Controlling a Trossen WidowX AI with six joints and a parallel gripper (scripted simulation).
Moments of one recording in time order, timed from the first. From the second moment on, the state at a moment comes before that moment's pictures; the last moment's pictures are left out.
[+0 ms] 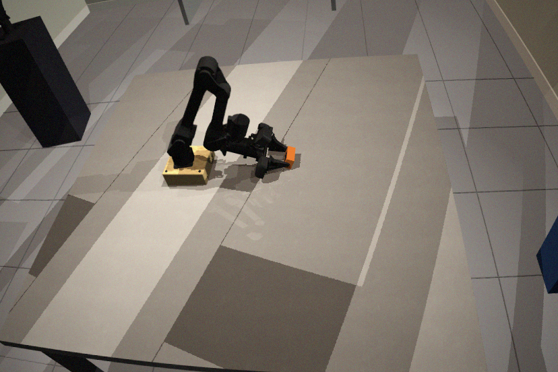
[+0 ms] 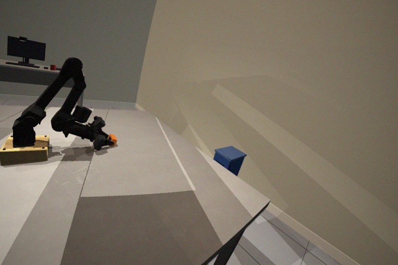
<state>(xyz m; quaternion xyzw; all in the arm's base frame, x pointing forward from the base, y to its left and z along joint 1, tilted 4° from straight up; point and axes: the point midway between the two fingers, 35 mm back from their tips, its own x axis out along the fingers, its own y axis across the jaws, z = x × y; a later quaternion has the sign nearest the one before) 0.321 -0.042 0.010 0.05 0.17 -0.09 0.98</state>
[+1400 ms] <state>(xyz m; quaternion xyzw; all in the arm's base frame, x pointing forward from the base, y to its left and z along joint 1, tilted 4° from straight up) 0.321 -0.042 0.010 0.05 0.17 -0.09 0.98</state>
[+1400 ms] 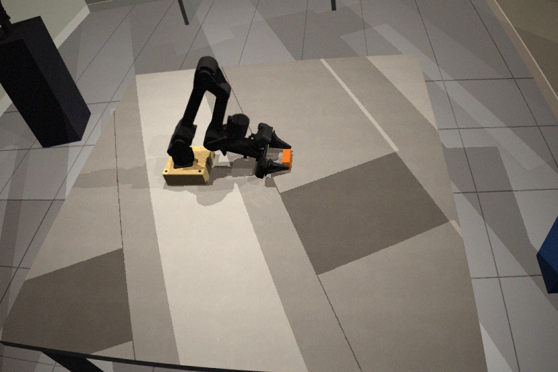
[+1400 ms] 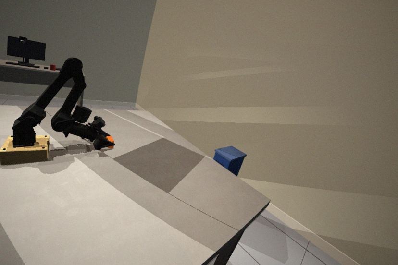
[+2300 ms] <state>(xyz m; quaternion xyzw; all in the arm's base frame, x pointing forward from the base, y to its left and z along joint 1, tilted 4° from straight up) 0.337 -0.048 0.031 0.06 0.33 -0.09 0.94</state>
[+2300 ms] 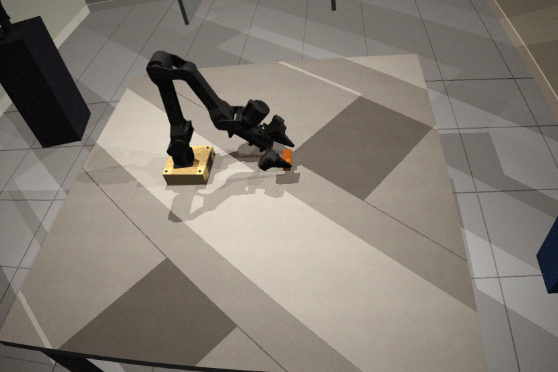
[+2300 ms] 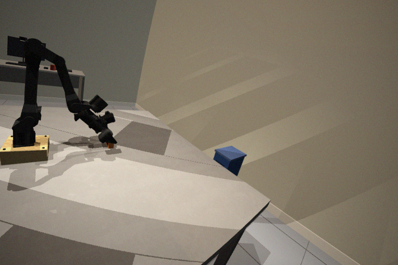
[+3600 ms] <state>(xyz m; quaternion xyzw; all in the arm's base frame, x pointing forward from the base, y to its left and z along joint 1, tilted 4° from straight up) 0.337 -0.051 0.113 0.08 0.67 -0.06 0.74</state>
